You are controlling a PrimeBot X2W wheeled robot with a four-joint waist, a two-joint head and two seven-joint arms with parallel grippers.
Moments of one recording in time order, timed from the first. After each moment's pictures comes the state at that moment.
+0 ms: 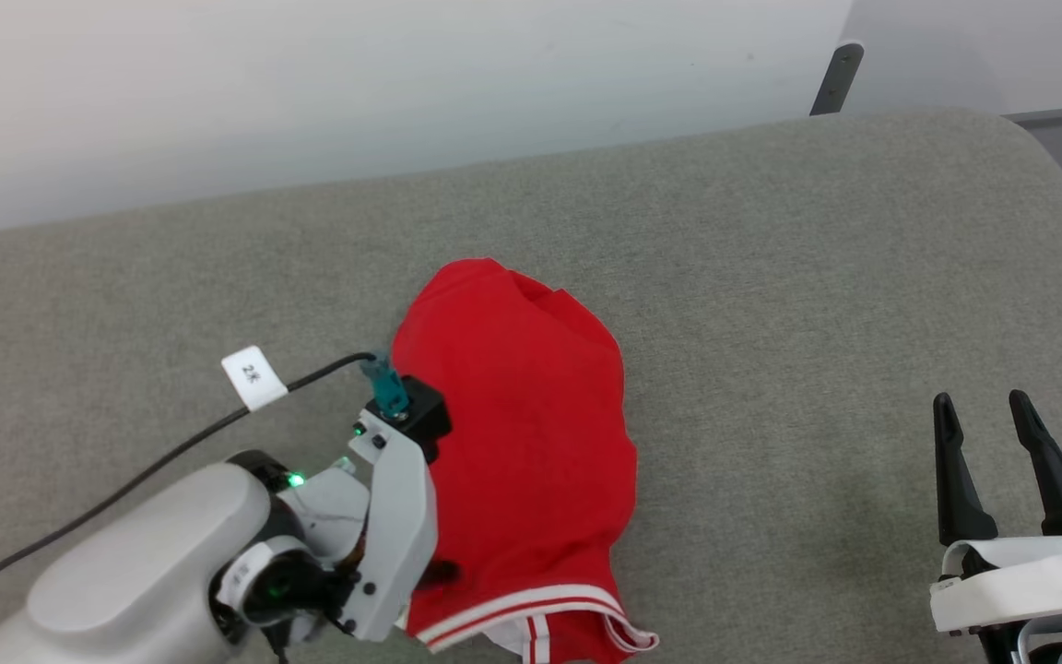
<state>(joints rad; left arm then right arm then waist) -0.72 0.70 -0.97 0.02 -1.17 0.00 0.92 -0.09 -0.16 -0.03 0.11 0.26 0.13 -0.26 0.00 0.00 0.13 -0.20</state>
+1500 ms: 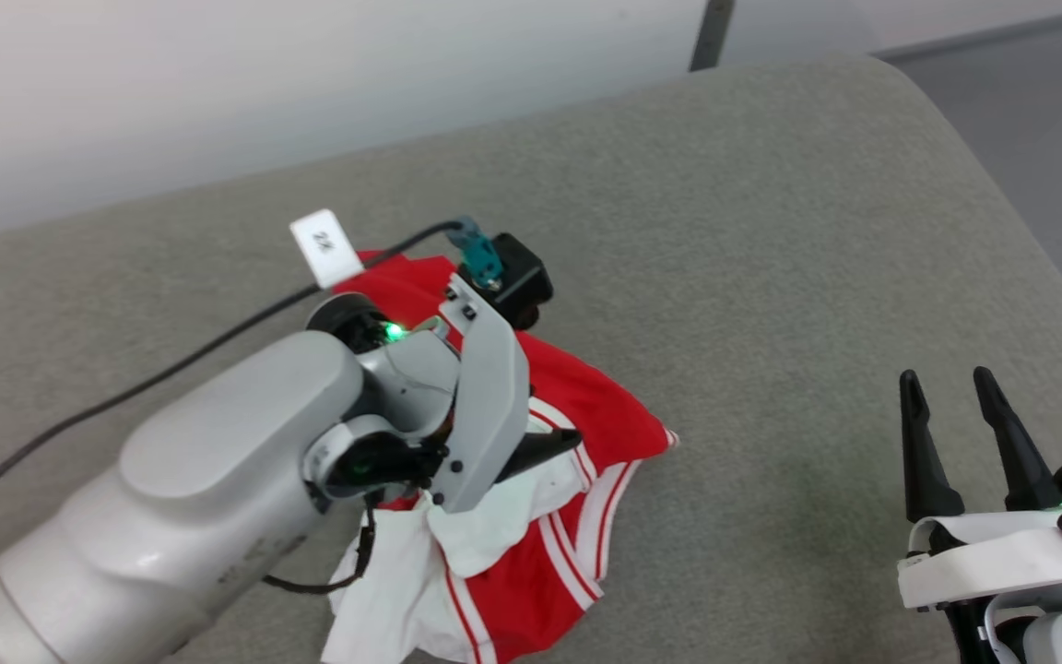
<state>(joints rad) -1.00 0.52 -1.08 0.20 -1.15 -0.13 0.73 -0.14 -0.12 0.00 0.14 0.27 0.13 -0.26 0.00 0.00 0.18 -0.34</state>
